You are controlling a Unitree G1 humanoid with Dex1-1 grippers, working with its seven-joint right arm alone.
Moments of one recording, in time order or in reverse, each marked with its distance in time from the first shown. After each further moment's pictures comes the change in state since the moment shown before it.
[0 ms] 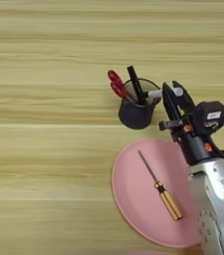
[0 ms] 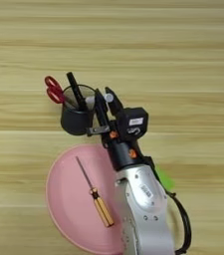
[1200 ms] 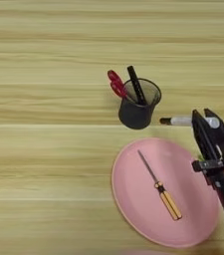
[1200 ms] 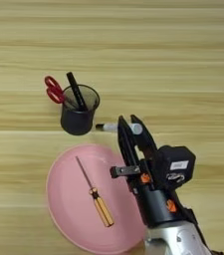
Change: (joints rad) arm 0.471 -0.062 -0.019 -0.464 0.128 0.136 0.002
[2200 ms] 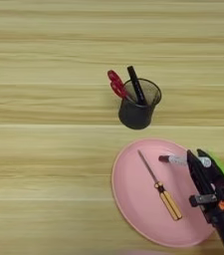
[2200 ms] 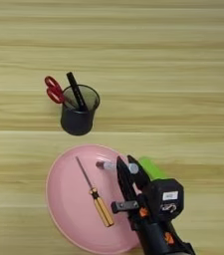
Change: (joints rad) arm 0.129 -0.018 -0.002 0.170 -0.041 -0.057 0.059
